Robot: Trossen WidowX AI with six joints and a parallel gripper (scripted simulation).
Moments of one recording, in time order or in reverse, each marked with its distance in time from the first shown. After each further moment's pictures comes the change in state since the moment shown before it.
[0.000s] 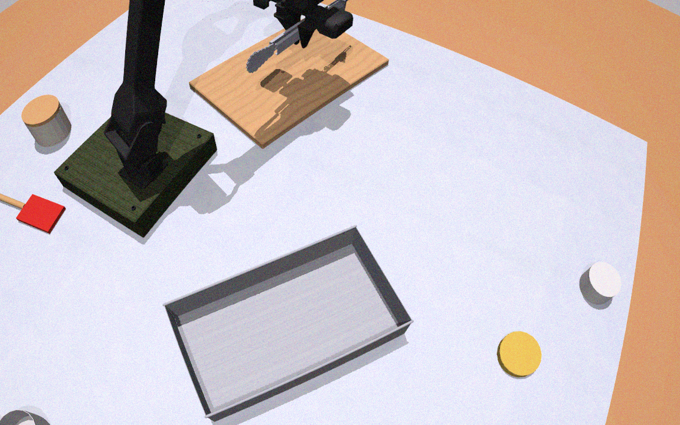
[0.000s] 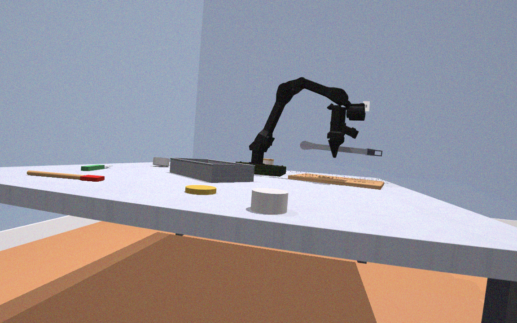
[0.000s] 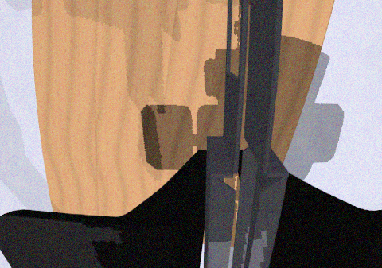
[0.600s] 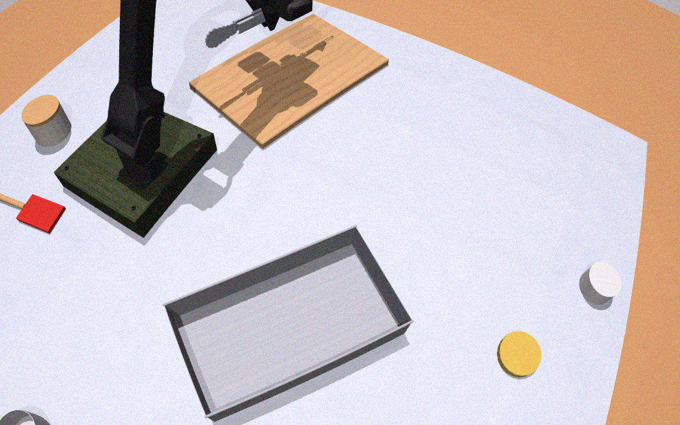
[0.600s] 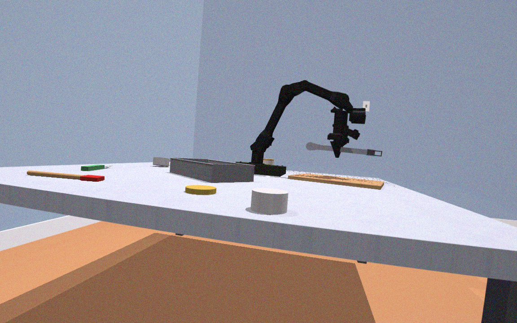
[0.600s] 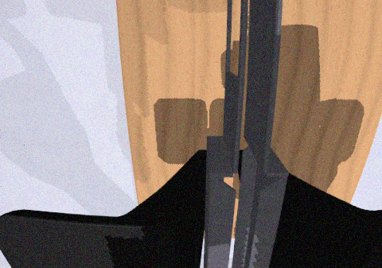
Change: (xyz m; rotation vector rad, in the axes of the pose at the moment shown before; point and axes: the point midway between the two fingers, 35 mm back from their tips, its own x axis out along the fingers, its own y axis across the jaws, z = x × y) arm -0.001 0.086 0.008 0.156 0.000 0.010
